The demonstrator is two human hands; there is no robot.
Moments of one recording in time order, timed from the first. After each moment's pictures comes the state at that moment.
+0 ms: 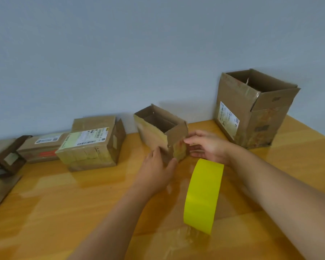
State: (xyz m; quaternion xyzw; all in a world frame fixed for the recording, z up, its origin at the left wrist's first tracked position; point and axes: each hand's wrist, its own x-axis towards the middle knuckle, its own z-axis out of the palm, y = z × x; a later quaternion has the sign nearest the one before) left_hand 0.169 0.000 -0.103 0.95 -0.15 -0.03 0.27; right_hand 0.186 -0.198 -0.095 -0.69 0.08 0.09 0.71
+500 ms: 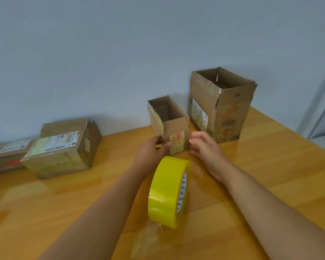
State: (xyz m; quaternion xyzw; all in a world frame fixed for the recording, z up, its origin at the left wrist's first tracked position) left_hand 0.198 -0.068 -0.103 0.91 -0.20 -0.04 0.37; right_hand 0.125 -0.234 -0.119 -0.67 0.14 -0.11 0.72
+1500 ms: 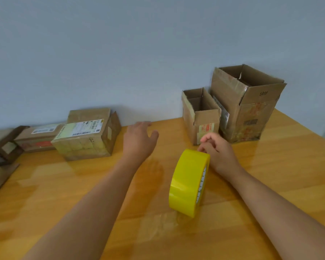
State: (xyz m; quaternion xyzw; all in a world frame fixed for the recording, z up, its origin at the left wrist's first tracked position) left_hand 0.211 -0.001 -0.088 0.94 -0.12 0.16 0.28; right_hand 0.118 -0.216 -0.128 -0.82 0.04 -0.19 0.54
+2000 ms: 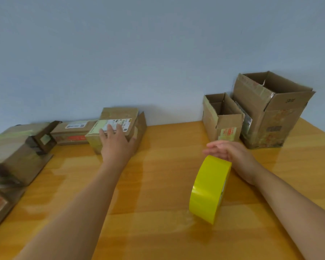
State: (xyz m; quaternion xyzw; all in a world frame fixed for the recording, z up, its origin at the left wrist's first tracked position) left_hand 0.211 0.110 -0.081 0.97 0.05 0.14 0.18; right_hand 0.118 -0.209 -0.112 -0.74 -0.03 -0.03 0.67
